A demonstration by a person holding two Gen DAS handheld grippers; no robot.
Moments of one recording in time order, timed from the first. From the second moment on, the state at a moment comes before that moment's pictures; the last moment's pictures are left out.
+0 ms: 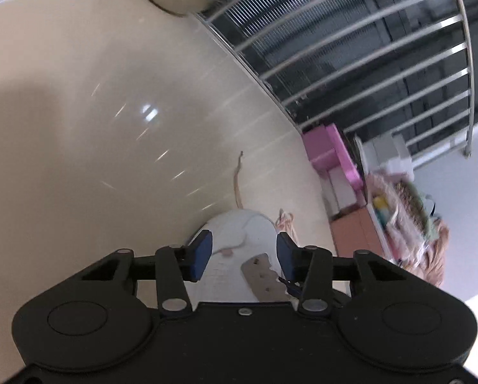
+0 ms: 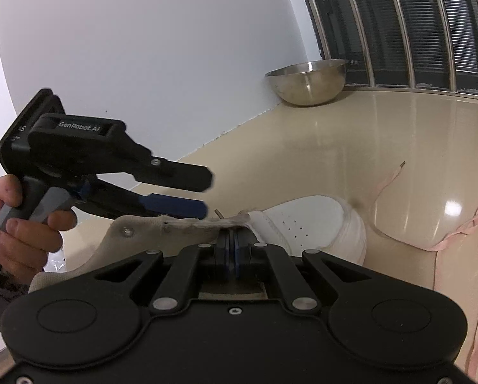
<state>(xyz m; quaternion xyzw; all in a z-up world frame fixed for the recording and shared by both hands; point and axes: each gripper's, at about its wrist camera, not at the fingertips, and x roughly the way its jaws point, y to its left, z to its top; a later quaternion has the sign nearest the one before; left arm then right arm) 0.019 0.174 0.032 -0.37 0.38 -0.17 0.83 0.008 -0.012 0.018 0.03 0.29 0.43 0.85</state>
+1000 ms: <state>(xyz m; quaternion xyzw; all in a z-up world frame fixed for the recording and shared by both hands) 0.007 0.181 0.032 -0.37 0.35 -0.15 0.85 -0.084 0.003 0.058 -0.04 0.32 0.30 0.90</state>
